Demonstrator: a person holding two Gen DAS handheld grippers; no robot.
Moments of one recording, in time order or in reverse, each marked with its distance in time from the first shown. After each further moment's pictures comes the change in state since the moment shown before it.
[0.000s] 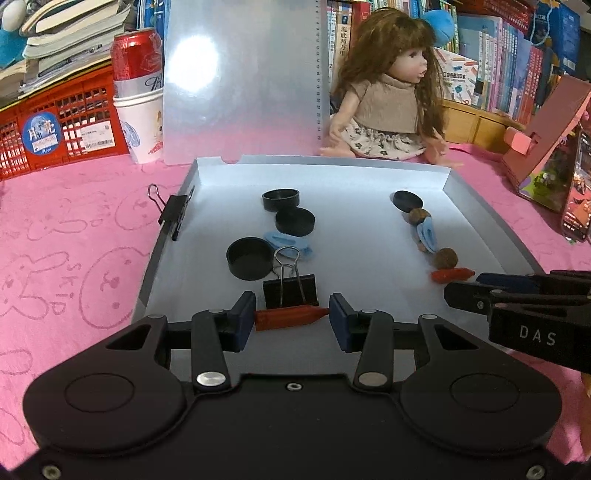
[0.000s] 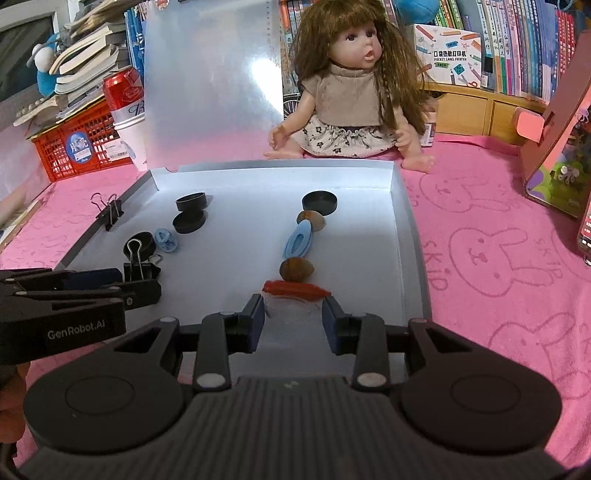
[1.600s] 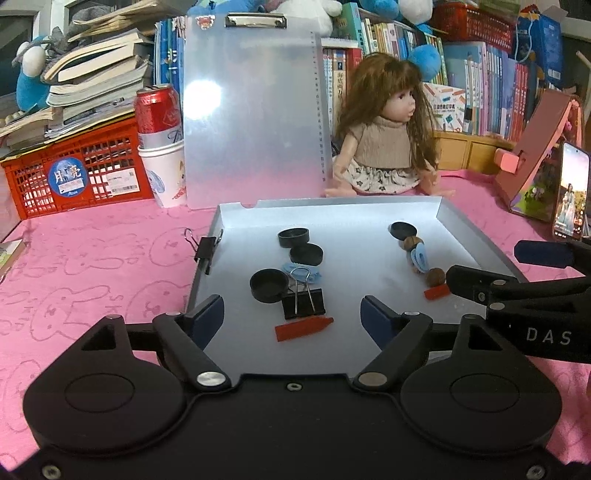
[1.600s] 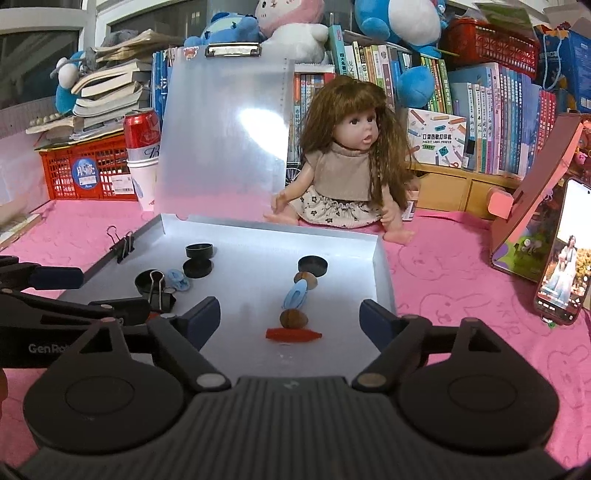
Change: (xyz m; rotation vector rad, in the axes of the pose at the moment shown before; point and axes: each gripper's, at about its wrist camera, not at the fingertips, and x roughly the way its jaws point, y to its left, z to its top) left arm -0.052 0.003 -0.003 0.046 -0.128 0.036; right arm -0.046 0.023 -0.003 -0.099 -0.204 -0.083
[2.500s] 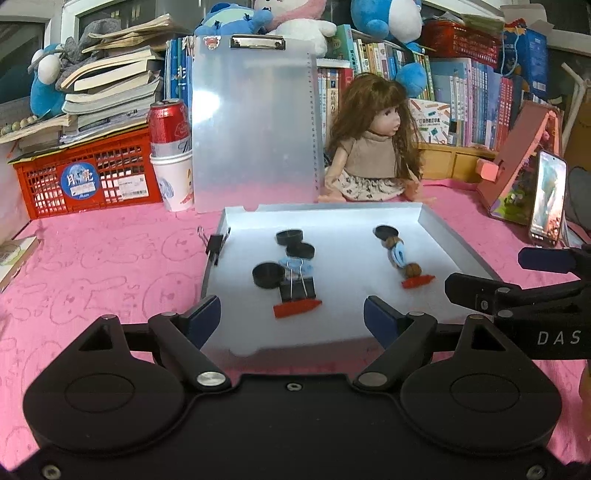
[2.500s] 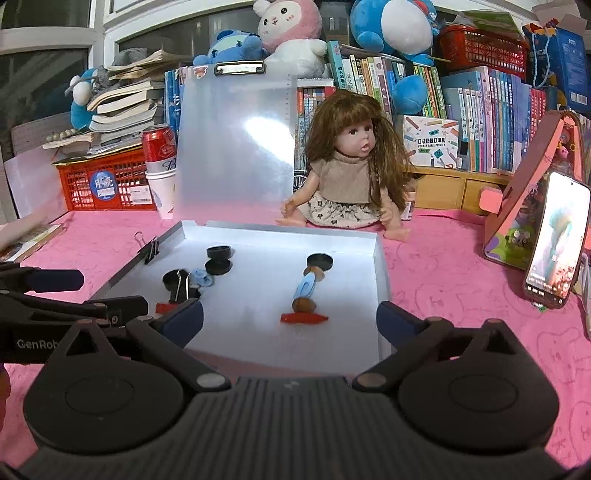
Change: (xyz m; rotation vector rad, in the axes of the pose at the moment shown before) left arm -0.049 0.002 -0.017 -0.006 -0.032 -0.021; right arm -0.043 0.000 -0.010 0.030 -0.021 0.034
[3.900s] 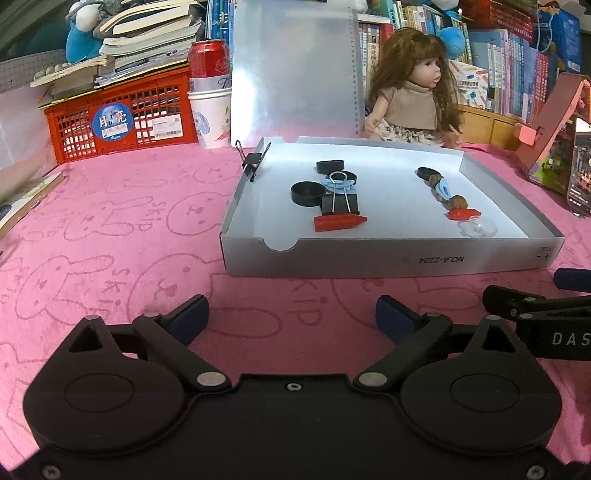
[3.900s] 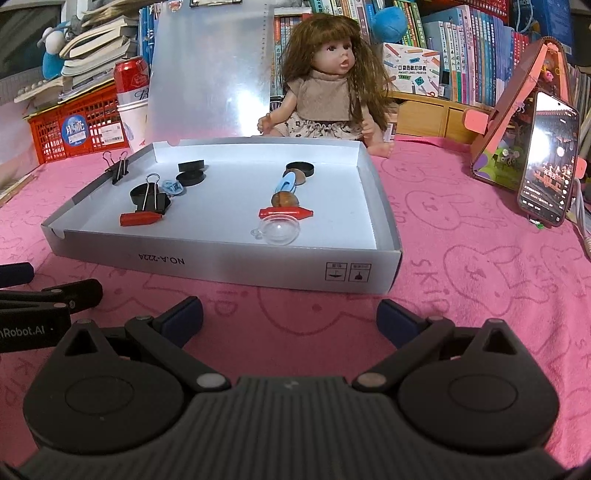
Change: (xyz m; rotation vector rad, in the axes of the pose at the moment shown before) left arm 0.021 0.014 -0.064 -0.063 0.073 0.104; right arm 0.025 0.001 -0.059 0.032 0.144 -0.084
